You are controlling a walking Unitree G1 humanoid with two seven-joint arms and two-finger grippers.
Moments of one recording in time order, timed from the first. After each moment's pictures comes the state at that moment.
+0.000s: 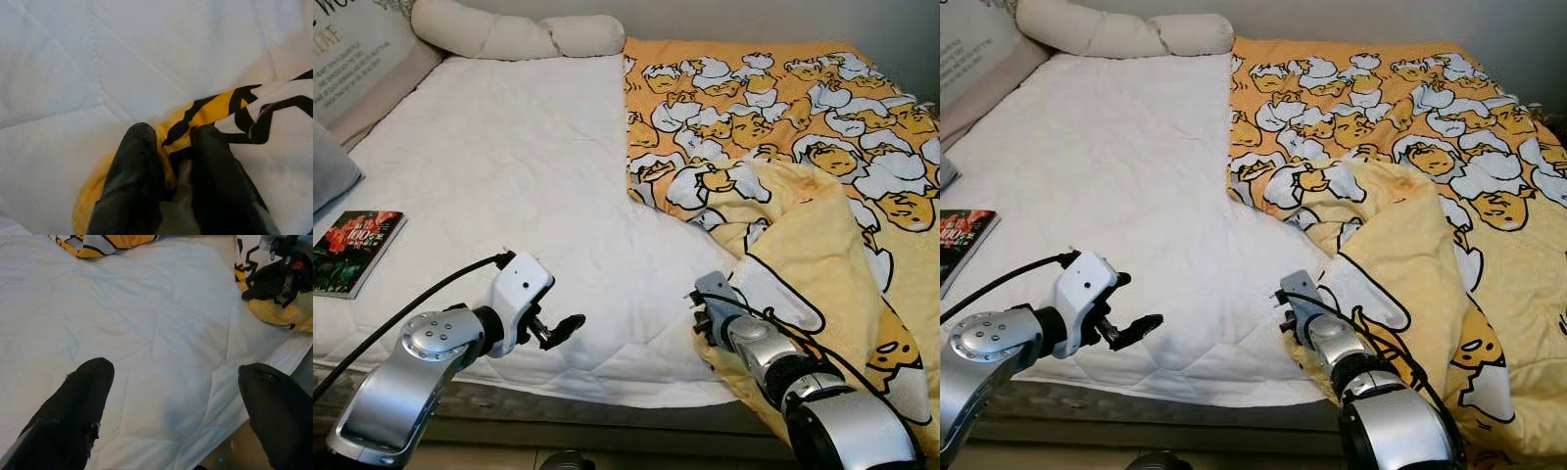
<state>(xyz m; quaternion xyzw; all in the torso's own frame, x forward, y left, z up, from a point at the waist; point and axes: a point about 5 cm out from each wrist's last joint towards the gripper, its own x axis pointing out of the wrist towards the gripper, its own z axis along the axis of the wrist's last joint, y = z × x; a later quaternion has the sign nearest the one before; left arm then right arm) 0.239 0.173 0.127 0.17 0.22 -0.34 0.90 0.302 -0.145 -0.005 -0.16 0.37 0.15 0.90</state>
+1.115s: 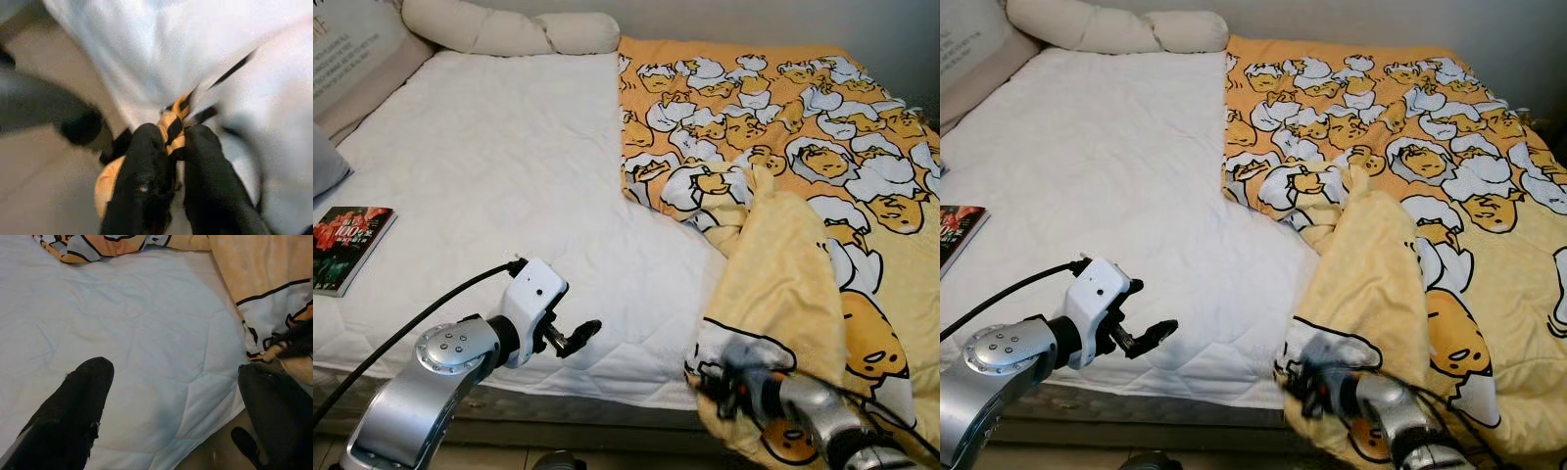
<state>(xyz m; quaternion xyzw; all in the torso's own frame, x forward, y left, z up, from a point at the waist) 0.227 0.156 0.128 0.15 0.22 -0.34 0.90 0.232 -0.187 -0.031 -0.06 0.35 0.41 0.84</state>
